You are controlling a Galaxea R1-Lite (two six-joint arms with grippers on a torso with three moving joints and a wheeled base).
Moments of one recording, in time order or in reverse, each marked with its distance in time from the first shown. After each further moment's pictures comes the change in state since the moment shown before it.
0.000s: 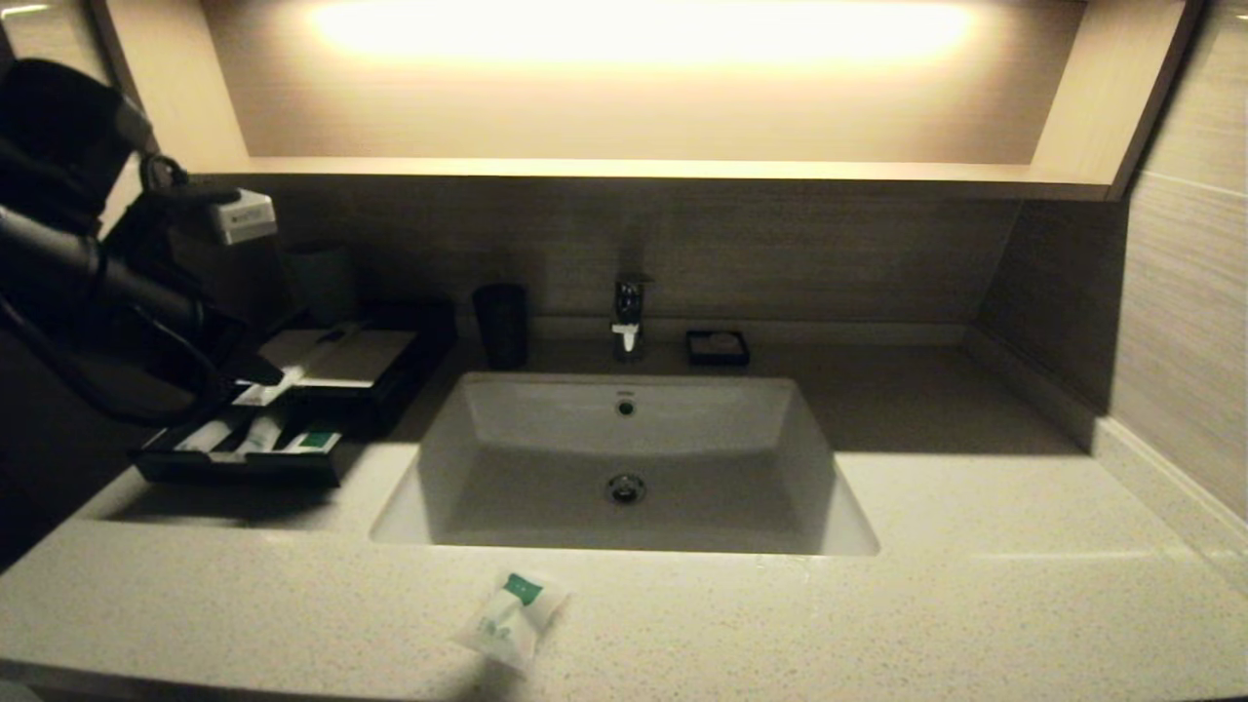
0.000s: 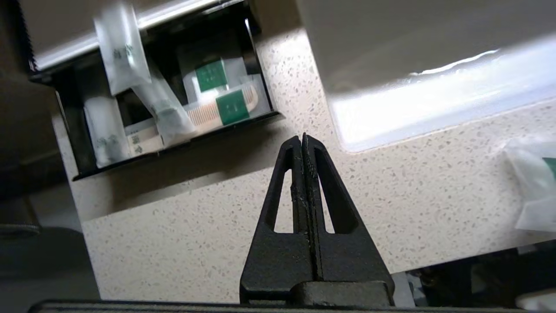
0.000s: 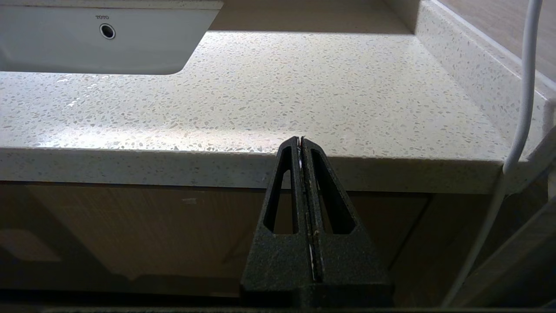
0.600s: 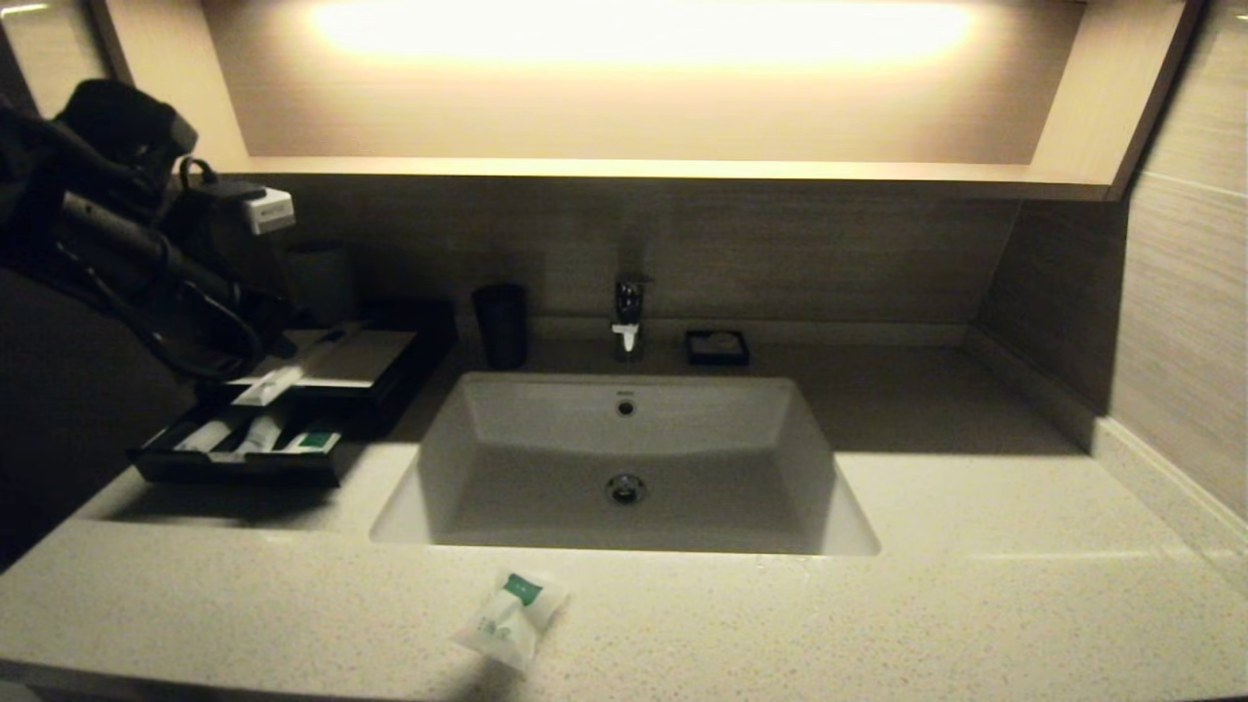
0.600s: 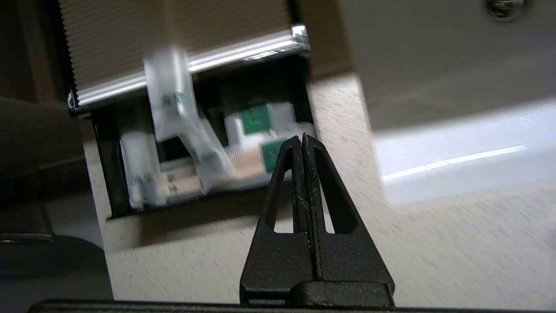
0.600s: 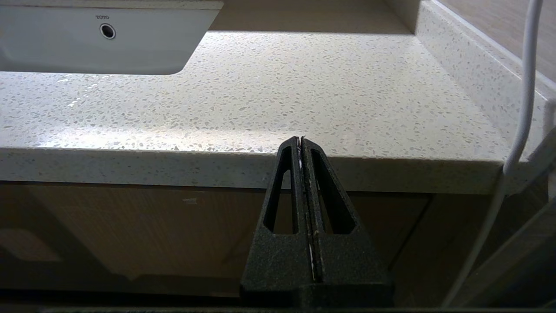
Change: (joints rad) left arm 0.066 0.190 -0.170 -0.029 0.010 0.003; right arm 0.000 0.000 0.000 0.000 0.000 0.000
